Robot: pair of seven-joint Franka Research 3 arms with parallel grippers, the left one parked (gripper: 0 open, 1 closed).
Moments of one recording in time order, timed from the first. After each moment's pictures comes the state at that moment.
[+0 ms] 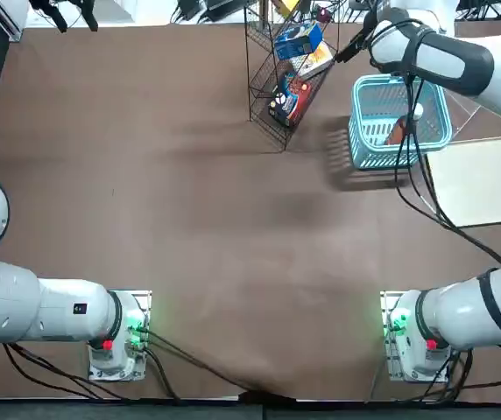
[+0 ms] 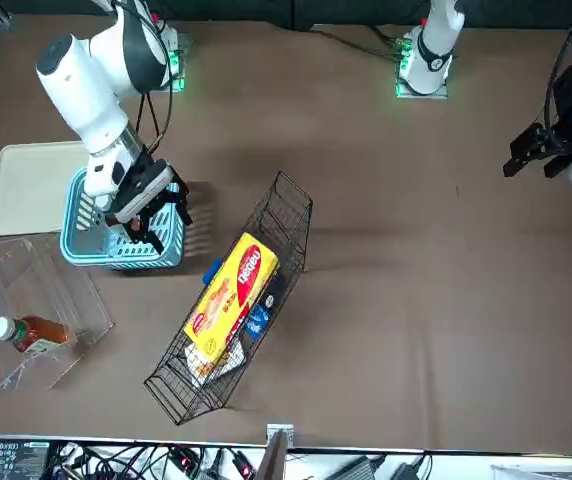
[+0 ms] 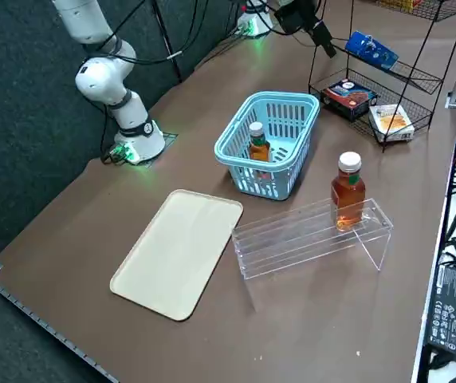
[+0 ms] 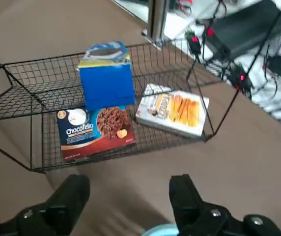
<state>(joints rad) 0.24 0.03 0.12 -2.11 0.29 2.62 -0.61</state>
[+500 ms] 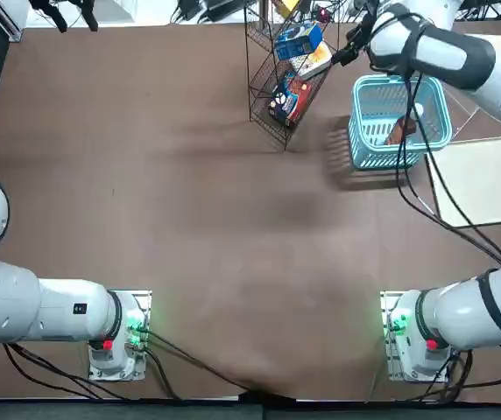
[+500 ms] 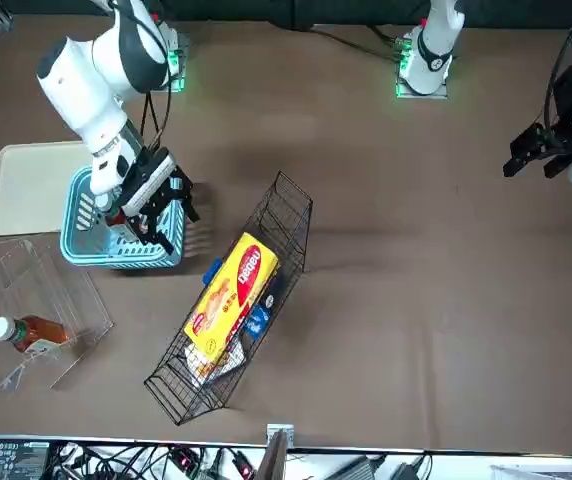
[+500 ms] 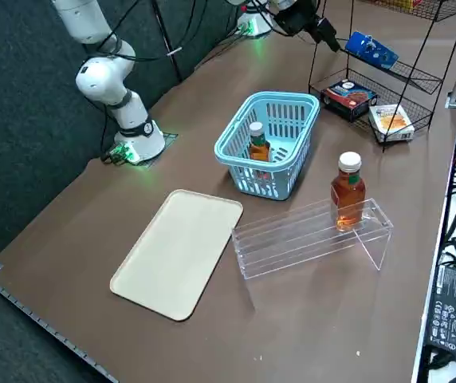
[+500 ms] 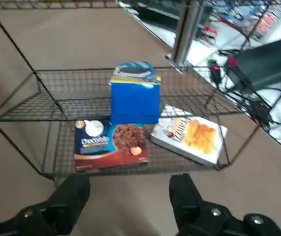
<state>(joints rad) 0.26 0.03 0.12 -2.13 0.53 2.66 -0.92</state>
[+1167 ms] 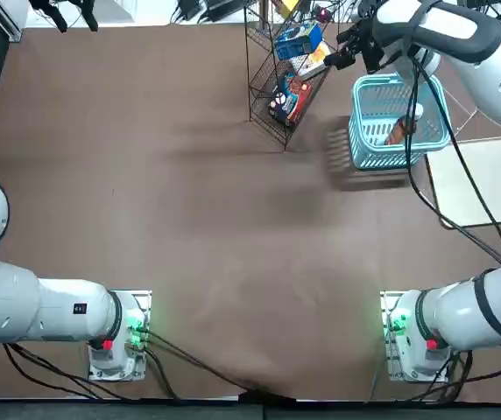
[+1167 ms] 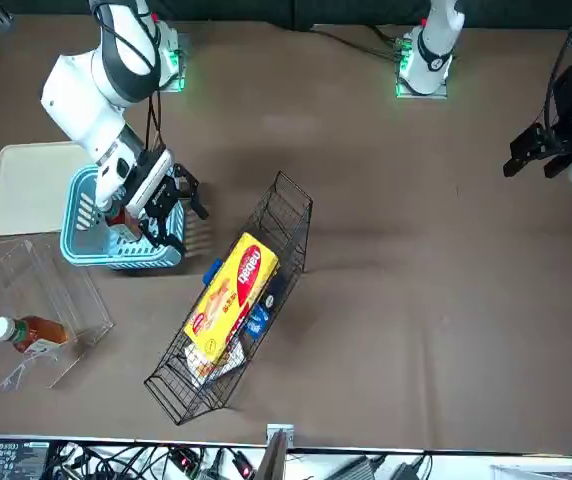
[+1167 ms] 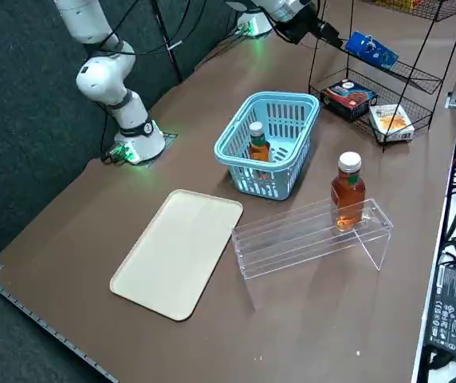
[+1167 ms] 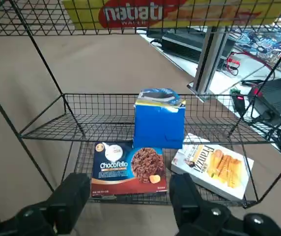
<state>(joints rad) 0.27 0.06 0.12 -2.13 0.94 2.67 -1.31</state>
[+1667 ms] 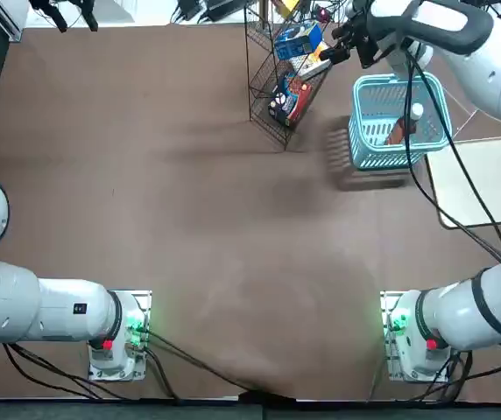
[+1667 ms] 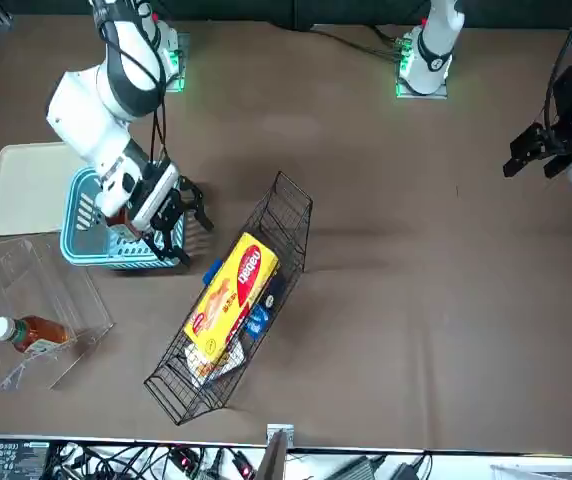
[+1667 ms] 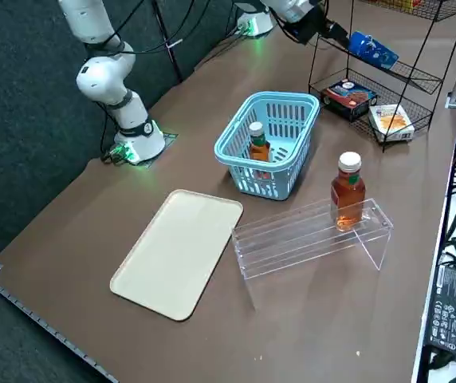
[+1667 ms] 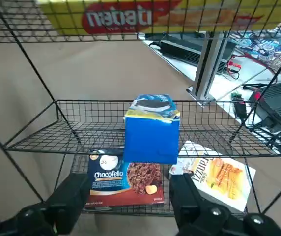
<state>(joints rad) 0.28 0.14 0.12 -2.04 0.94 2.67 -1.31</state>
